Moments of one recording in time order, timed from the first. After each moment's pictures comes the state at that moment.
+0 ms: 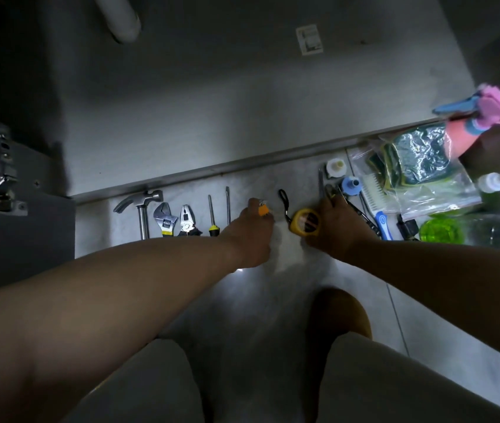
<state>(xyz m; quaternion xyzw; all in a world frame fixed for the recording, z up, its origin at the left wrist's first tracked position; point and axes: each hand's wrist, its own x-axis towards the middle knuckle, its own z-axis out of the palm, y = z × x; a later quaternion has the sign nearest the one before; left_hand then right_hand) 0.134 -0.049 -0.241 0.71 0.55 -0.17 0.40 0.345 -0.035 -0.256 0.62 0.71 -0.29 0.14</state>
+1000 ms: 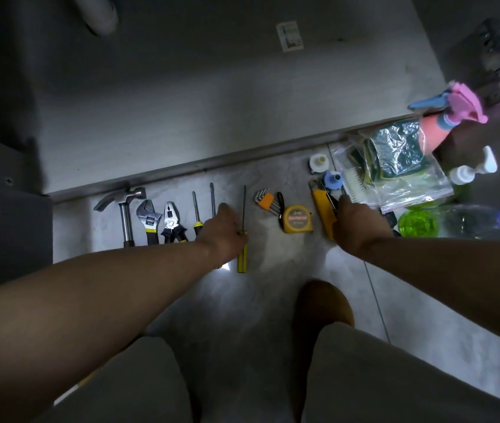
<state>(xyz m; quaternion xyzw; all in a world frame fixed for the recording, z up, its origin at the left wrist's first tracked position) 0.124 -0.065 -0.237 0.47 0.70 0.01 0.54 0.387 -0.041 -0.240 0.71 0.64 -0.23 0.18</state>
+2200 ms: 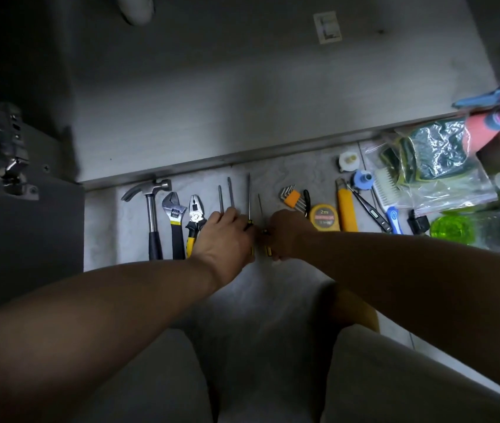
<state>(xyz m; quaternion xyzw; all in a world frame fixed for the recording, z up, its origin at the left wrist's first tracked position) 0.082 -0.094 -0.257 0.83 0.52 -0.16 0.15 0.236 -0.041 -0.259 0.55 0.68 -0.40 0.26</state>
